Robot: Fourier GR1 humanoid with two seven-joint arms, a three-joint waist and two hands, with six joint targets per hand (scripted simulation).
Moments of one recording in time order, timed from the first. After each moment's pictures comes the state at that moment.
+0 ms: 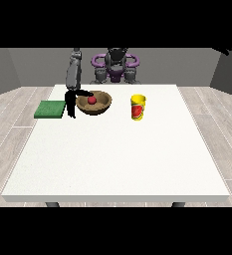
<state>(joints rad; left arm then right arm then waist) -0.70 0.60 0.45 -1.25 0.45 -0.32 0.16 -0.41 -0.15 -0.33 -0.82 -0.25 0.13 -0.39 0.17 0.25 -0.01</state>
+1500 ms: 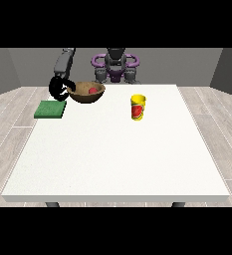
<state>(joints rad) -0.59 0.75 0.56 -1.00 0.48 -0.43 0.08 -0.52 -0.26 -0.25 -0.87 -0.16 -0.11 0.09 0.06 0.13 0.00</state>
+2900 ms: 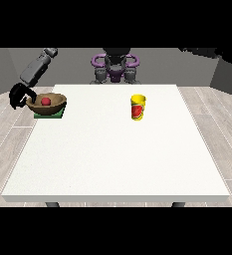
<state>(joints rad) -0.53 0.81 0.66 -1.20 0.56 -0.39 -0.03 -0.60 -0.75 -0.48 -0.49 -0.20 0.22 -0.28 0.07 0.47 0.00</state>
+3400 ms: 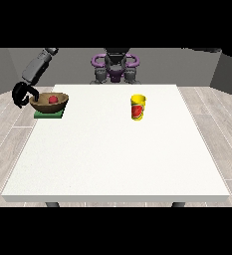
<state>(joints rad) -0.49 0.81 0.65 -1.24 0.60 -0.37 0.03 -0.61 -0.73 -0.43 -0.42 -0.15 0.23 -0.30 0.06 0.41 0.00</state>
